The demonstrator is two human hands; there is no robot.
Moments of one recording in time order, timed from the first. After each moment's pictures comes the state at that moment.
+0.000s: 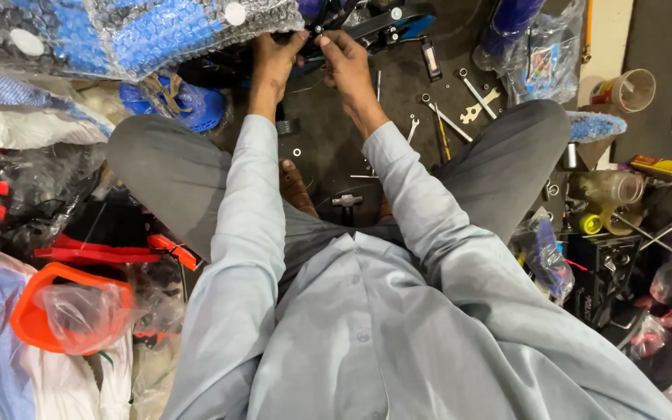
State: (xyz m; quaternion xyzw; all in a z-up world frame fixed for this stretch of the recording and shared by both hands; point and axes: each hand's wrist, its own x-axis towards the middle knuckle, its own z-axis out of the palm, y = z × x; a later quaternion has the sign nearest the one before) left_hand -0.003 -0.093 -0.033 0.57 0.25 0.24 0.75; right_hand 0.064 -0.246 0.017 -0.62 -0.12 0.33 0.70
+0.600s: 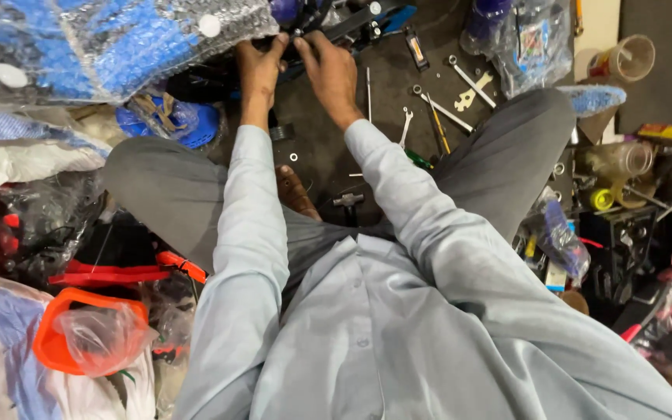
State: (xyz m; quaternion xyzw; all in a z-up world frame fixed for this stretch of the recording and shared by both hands) left_hand 0.004 -0.094 -0.043 0.56 0.27 0.25 0.74; right_hand 0.050 -0.243 0.048 -0.83 -0.26 0.03 0.49
